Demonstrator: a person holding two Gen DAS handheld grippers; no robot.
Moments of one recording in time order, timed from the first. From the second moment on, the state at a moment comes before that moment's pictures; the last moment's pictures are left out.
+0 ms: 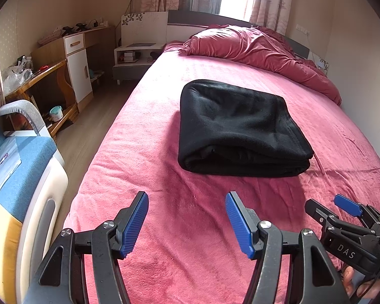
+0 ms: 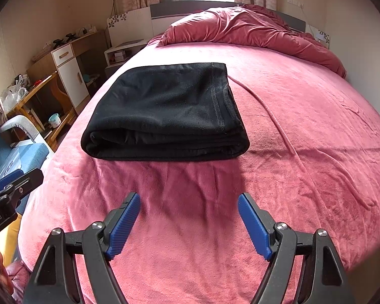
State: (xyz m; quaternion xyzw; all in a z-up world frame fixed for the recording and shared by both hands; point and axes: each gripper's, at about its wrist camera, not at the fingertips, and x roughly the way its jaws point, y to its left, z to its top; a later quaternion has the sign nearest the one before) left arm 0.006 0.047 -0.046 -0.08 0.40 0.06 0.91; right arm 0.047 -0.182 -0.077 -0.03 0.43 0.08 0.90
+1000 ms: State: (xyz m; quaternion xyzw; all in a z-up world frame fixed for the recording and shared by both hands) left arm 0.001 0.045 -0.045 -0.07 0.40 0.06 0.91; right arm 0.044 -0.181 -0.079 -0.03 0.44 0.08 0.89
